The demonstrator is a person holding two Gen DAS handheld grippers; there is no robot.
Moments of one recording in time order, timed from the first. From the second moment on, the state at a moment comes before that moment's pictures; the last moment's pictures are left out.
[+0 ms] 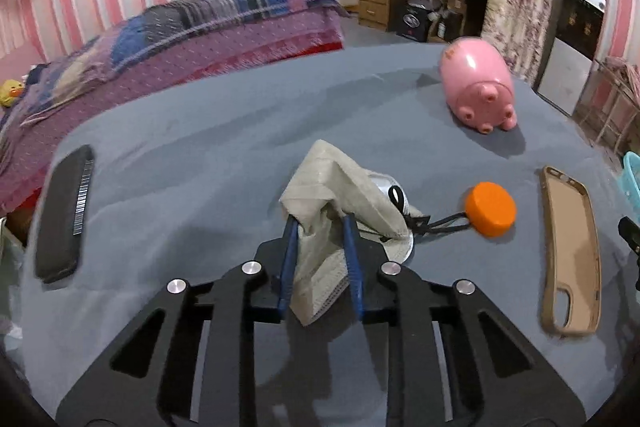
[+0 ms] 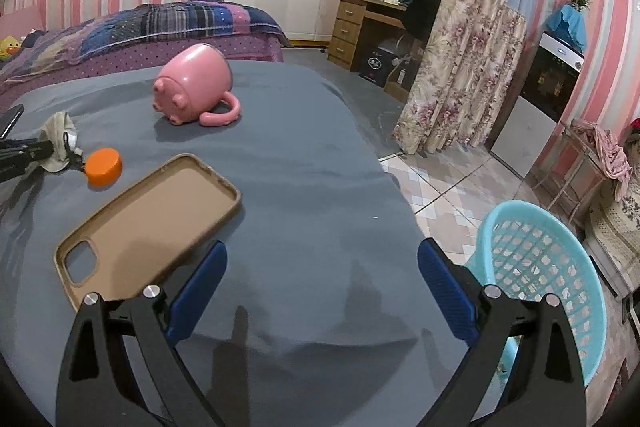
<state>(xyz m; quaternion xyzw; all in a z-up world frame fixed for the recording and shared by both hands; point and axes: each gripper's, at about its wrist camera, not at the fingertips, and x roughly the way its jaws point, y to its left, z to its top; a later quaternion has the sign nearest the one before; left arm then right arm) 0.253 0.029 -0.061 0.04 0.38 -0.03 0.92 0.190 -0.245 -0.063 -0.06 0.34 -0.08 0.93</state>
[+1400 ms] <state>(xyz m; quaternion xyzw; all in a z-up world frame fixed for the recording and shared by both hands) 0.220 0.144 -0.071 -0.06 0.38 0.04 0.92 0.271 -0.099 -0.072 -0.06 0.41 0.11 0.90</state>
